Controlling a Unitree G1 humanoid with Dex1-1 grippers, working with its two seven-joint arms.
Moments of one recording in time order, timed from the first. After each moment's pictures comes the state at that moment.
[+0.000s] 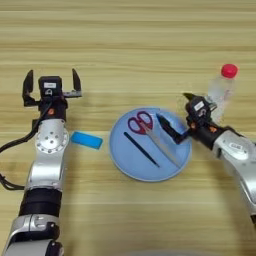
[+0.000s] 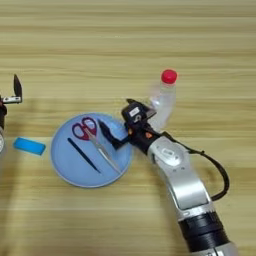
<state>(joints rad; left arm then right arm) -0.27 0.13 0.14 0.29 0.11 -0.20 0.17 -0.14 -0.22 0.21 -0.08 0.06 0.22 0.42</state>
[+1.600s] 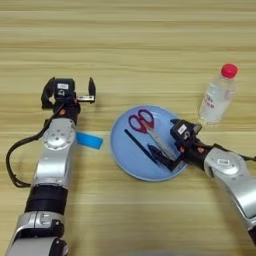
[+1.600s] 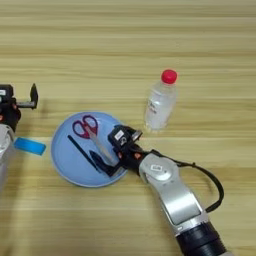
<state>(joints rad) -0.29 0.11 0.10 0.30 0.02 -0.06 0.06 -0.09 -0.25 0.32 -0.08 -0.01 0.30 0.46</state>
